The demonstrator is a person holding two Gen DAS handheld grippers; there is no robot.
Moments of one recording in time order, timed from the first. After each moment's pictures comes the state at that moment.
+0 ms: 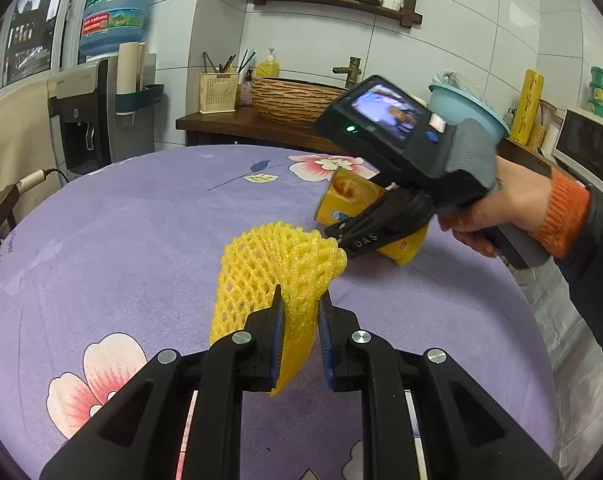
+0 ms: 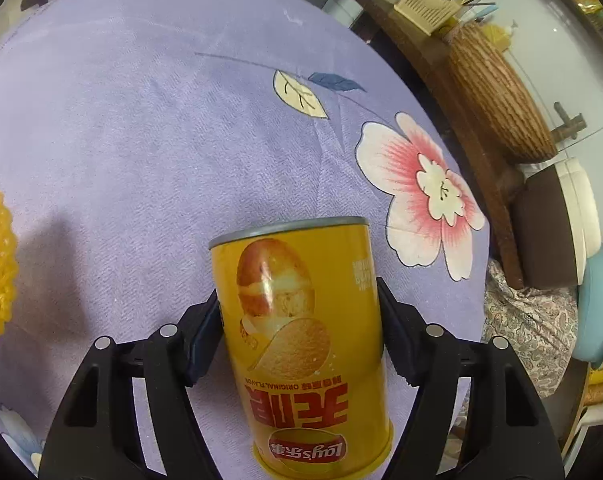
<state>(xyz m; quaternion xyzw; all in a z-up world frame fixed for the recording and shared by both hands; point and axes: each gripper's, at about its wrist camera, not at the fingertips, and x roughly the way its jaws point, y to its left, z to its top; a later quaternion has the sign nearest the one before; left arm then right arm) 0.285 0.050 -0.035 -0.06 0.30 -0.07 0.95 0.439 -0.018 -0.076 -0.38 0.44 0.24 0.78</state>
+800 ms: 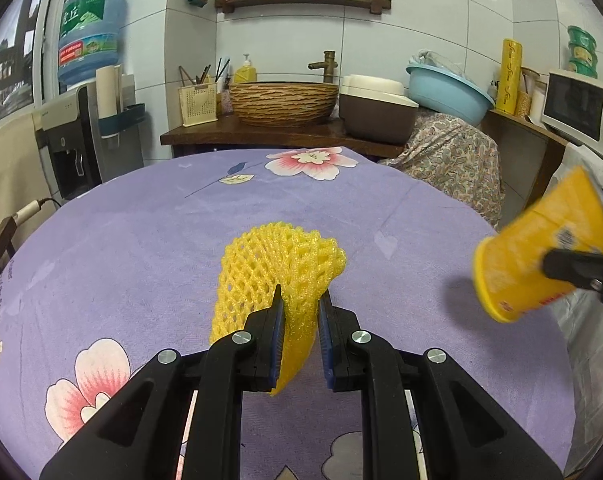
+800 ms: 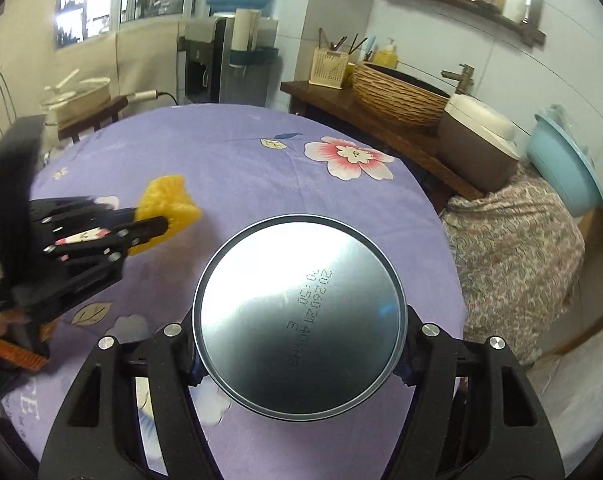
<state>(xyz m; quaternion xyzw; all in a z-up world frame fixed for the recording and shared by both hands) 0.279 0.021 -0.041 0.00 0.29 -0.08 0.95 0.241 -0.173 0.001 -0.16 0.33 0.22 0.90</state>
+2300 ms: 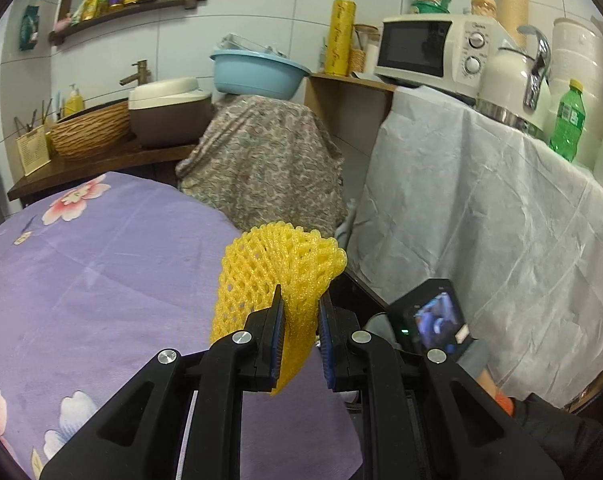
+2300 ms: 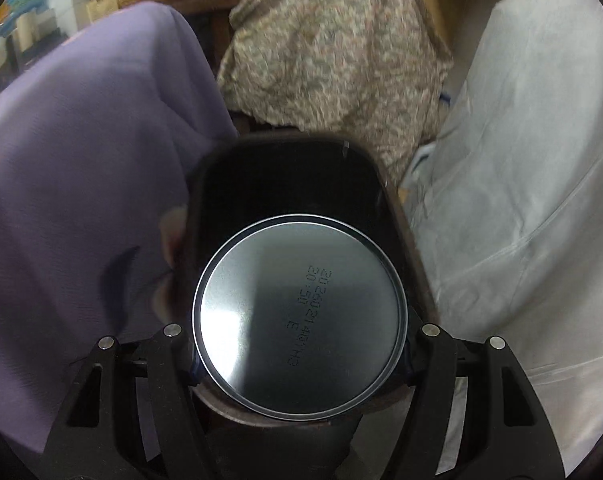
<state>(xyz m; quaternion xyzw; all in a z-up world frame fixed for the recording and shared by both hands) 0.216 -0.211 -0.019 0.06 0.30 -0.32 0.90 0.212 -0.418 -0.222 0.02 0.48 -0.07 0.88</state>
